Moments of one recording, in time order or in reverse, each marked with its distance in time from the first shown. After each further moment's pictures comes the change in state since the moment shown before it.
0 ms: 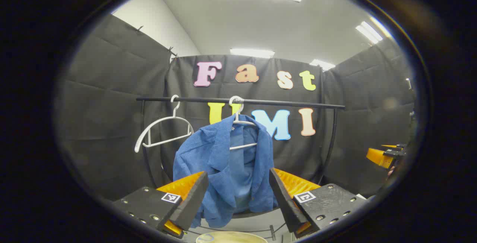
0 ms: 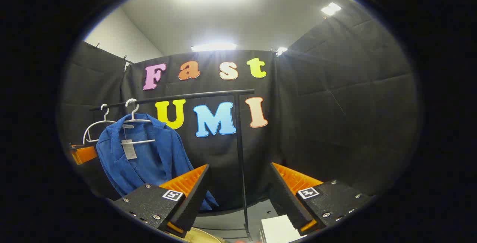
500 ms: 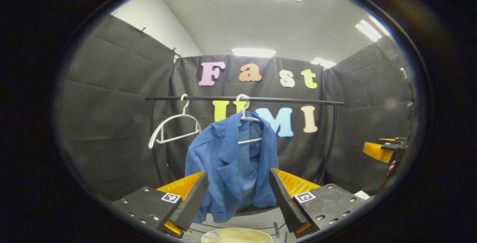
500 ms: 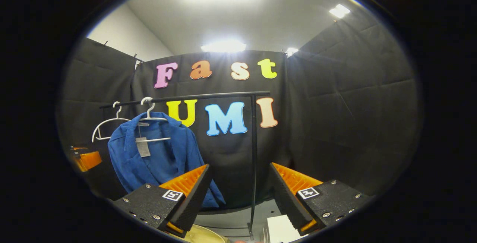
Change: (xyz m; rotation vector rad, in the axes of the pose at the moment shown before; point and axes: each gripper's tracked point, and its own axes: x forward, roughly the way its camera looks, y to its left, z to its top) left arm -0.040 0.027 -0.016 0.012 0.030 0.034; right arm -0.023 0.045 0.001 -0.032 0.007 0.079
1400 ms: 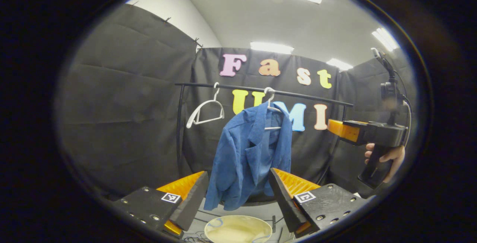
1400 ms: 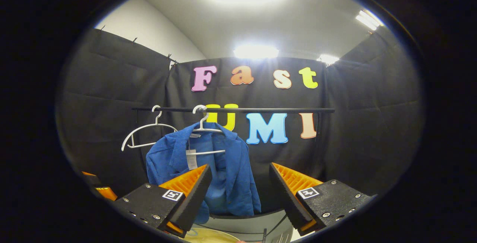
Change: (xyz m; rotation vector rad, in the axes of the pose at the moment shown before) left arm -0.070 0.074 -0.018 -0.117 0.070 0.099; right arm 0.027 0.159 0.048 -0.068 -0.065 0.216
